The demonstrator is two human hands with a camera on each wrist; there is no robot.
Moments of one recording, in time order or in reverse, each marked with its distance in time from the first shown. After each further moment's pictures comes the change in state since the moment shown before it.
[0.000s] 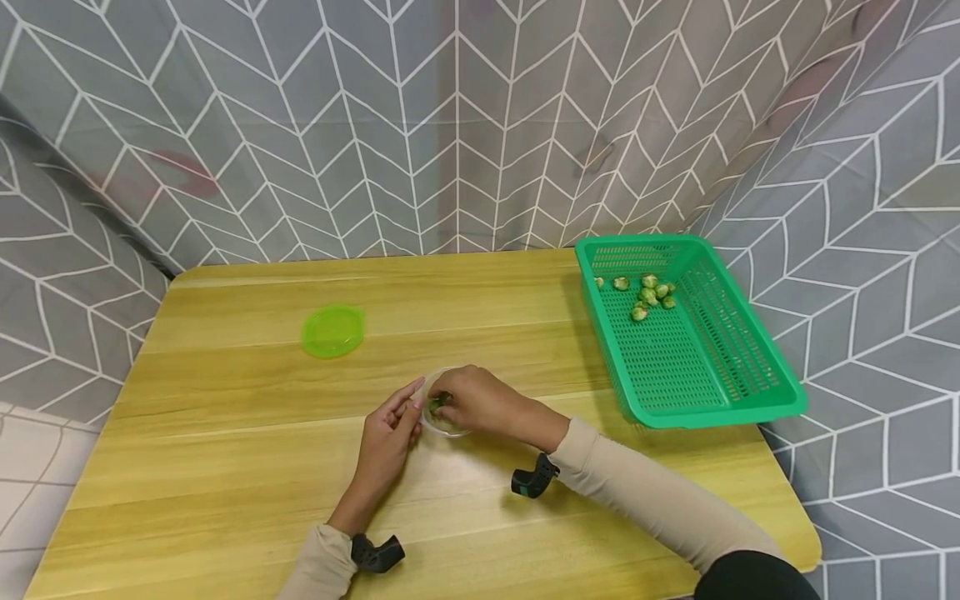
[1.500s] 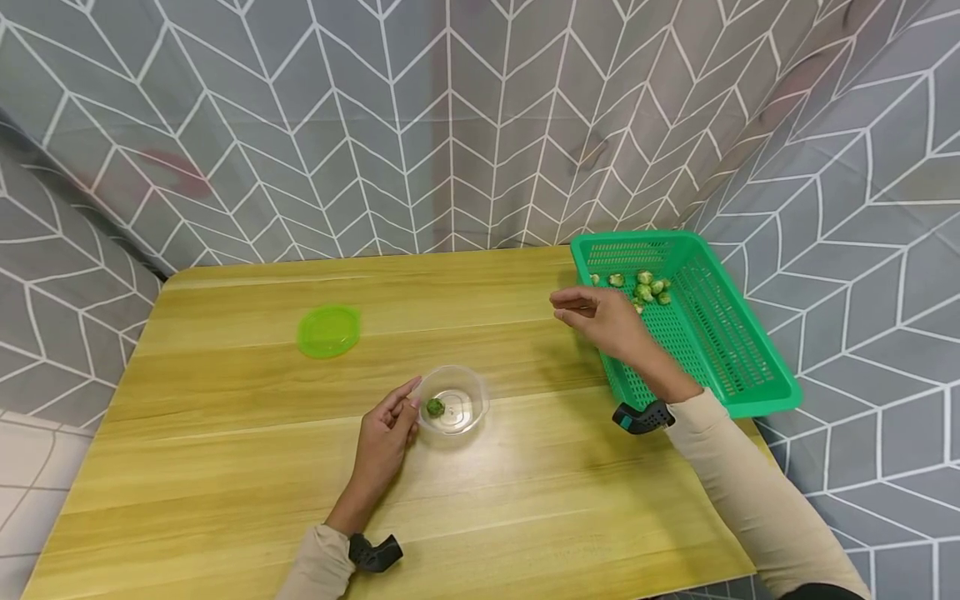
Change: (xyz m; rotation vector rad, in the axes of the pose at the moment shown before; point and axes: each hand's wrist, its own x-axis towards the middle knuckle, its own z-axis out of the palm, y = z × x) left_hand 0.001 -0.002 0.003 -0.009 -0.005 0.037; right_hand -0.093 0.098 -0.120 0.284 0.467 0.359
